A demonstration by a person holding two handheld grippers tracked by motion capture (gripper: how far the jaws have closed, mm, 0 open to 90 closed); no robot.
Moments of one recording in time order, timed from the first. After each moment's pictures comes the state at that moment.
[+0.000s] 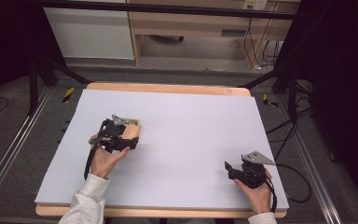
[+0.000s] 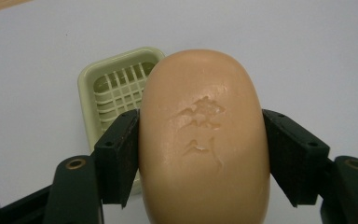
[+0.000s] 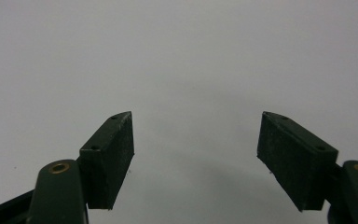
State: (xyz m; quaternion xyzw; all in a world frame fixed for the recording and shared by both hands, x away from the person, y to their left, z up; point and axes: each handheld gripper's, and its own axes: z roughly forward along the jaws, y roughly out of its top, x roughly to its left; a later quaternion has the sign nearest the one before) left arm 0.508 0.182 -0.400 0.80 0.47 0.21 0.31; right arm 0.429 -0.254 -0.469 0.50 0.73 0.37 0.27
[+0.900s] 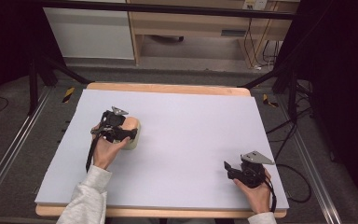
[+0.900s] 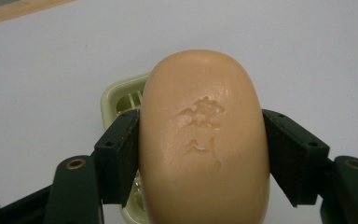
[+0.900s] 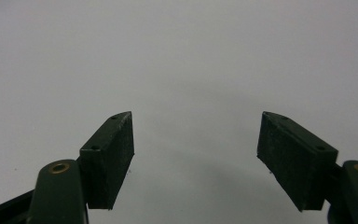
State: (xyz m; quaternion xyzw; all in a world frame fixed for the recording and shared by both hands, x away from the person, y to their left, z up) left arm 0.541 0.186 -0.401 0.79 0.49 0.22 0.30; right arm 0.430 -0.252 -0.468 0.50 0.73 0.37 0.27
